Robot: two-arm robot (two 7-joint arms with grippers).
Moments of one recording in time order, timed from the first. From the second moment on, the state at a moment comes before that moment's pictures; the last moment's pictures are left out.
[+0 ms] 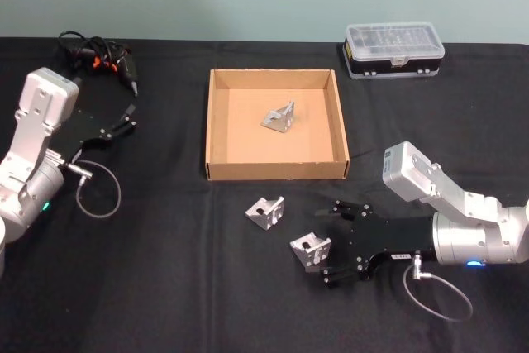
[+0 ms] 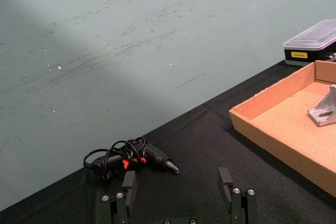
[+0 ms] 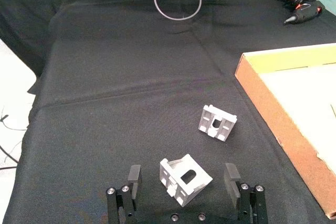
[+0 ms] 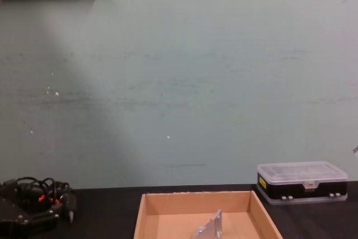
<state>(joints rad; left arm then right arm) -0.20 0.60 0.45 -1.41 -0.25 -0.12 0.03 0.35 0.72 -0.68 -1.52 0.31 0.06 0.83</state>
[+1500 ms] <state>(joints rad) -0.20 0.60 0.45 -1.41 -0.25 -0.12 0.03 0.35 0.72 -0.68 -1.52 0.31 0.06 0.82</state>
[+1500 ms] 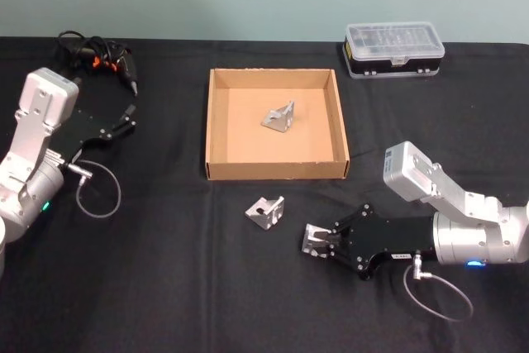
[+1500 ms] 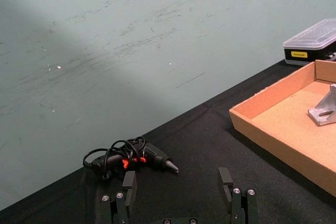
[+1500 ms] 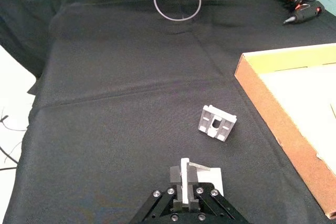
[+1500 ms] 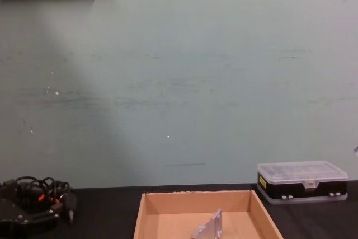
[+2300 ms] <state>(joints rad) -0.20 0.60 0.45 -1.41 -0.25 -0.12 0.03 0.34 0.72 -0.67 -1.52 0.33 0.05 0.82</state>
